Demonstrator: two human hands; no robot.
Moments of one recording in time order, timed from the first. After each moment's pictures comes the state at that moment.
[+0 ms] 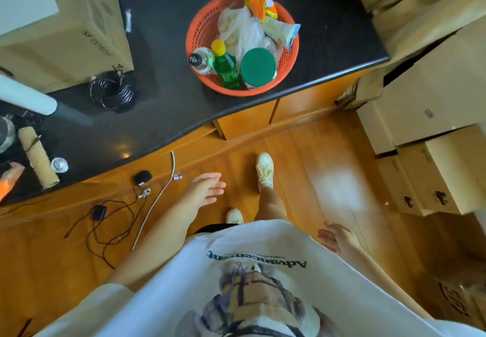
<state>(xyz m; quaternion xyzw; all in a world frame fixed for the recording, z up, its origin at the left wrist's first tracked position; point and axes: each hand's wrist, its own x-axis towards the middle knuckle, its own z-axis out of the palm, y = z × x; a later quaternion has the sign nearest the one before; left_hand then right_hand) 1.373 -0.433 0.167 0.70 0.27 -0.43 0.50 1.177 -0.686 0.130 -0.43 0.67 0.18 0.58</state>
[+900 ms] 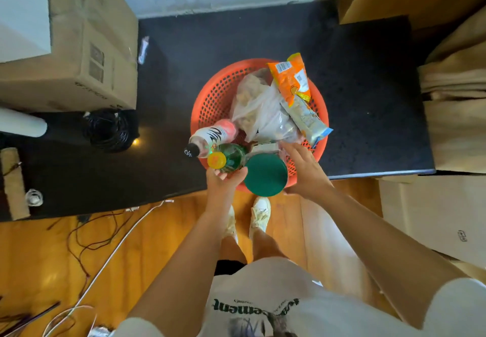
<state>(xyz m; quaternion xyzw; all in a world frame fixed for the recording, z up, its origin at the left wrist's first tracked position) 1.593 -0.592 0.126 0.62 0.38 -0.18 0.66 1.601 -0.785 0.105 -0.91 0.00 0.28 0.30</state>
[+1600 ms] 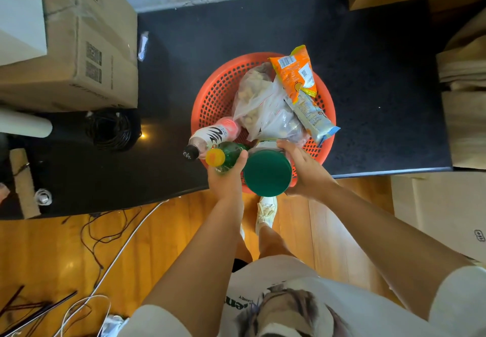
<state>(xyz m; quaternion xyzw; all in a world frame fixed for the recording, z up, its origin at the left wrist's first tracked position) 1.614 -0.616 0.124 0.63 0.49 -0.08 0.60 1.609 -0.790 0.079 -0.89 -0.07 0.25 0.37</state>
